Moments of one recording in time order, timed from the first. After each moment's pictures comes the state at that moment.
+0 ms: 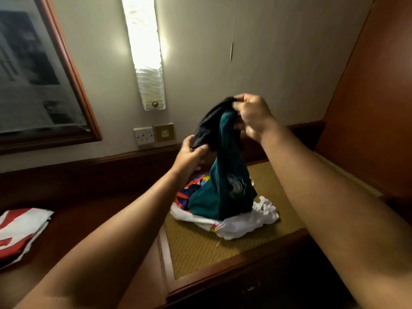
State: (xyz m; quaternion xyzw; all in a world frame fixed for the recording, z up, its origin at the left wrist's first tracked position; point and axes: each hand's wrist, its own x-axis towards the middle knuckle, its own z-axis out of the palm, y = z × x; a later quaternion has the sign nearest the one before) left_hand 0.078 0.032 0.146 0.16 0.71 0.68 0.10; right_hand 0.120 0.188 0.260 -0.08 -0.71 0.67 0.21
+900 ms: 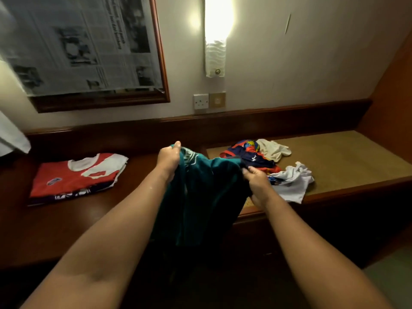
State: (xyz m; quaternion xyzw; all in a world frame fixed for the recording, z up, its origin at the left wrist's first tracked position) left_hand 0.197 -0.234 0.100 -0.08 0.76 0.65 0.01; right_hand 0.290 -0.015 0.051 -0.17 -0.61 0.78 0.03
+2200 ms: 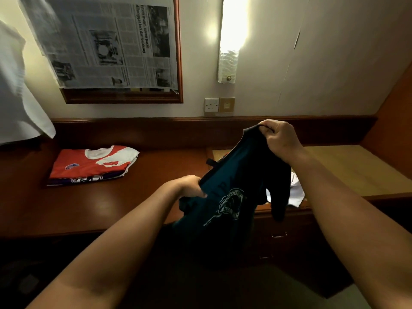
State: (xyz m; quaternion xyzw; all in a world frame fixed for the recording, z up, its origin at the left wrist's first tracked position) left_hand 0.293 -0.236 0.089 0.16 0.91 0.25 0.29; right_hand 0.317 0.023 0.189 0.05 -0.91 0.33 0.25
